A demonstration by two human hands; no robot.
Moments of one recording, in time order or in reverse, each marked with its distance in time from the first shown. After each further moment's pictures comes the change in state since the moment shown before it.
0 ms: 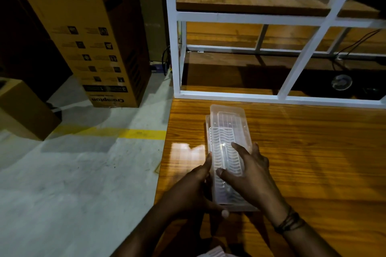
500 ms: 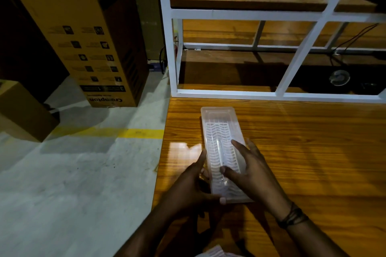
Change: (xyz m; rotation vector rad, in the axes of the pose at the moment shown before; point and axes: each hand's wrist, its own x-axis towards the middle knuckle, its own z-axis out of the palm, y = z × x) left_hand -0.007 0.012 0.000 -0.187 0.104 -0.065; right_hand 0.005 0.009 -0.006 0.092 -0.010 -0.056
